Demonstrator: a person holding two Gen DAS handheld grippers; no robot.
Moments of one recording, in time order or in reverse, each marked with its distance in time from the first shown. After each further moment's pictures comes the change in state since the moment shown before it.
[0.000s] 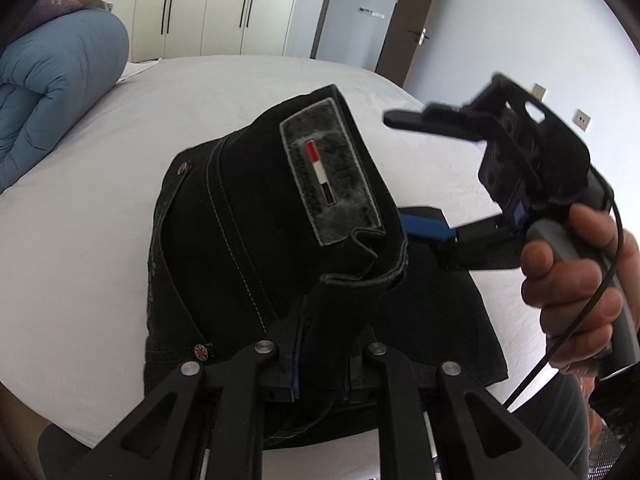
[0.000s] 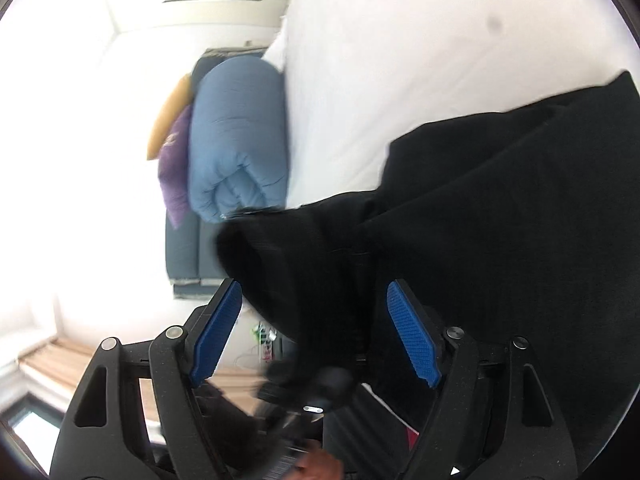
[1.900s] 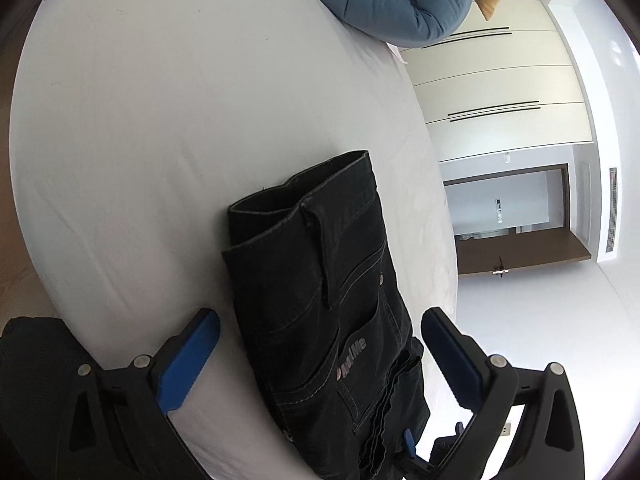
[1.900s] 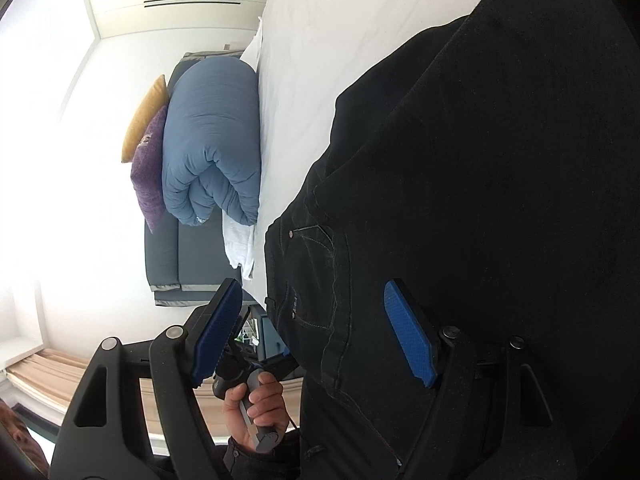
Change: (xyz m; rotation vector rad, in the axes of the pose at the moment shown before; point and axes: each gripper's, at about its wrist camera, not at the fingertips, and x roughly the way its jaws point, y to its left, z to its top) left arm -0.059 0.295 -0.109 -1.147 -0.167 -0.193; right arm 0.066 -0.027 -0.045 0.046 -0.036 -0.065
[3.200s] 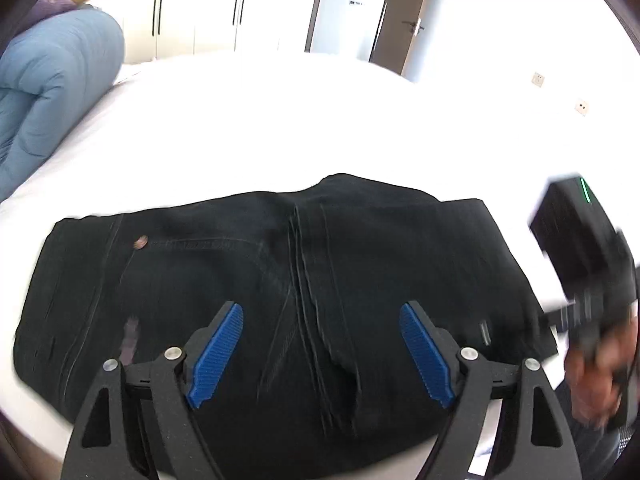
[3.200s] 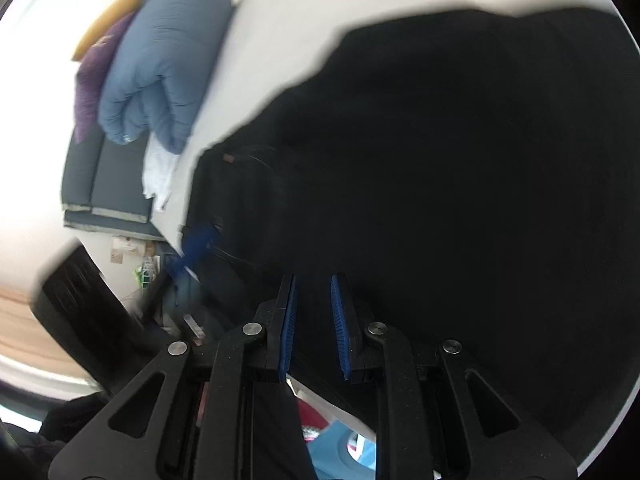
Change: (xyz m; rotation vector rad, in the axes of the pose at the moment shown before) left arm 0.102 -0.159 -0.183 1.173 0.223 0.197; right arm -0.013 0.008 -0.015 -0.223 0.150 -0.377
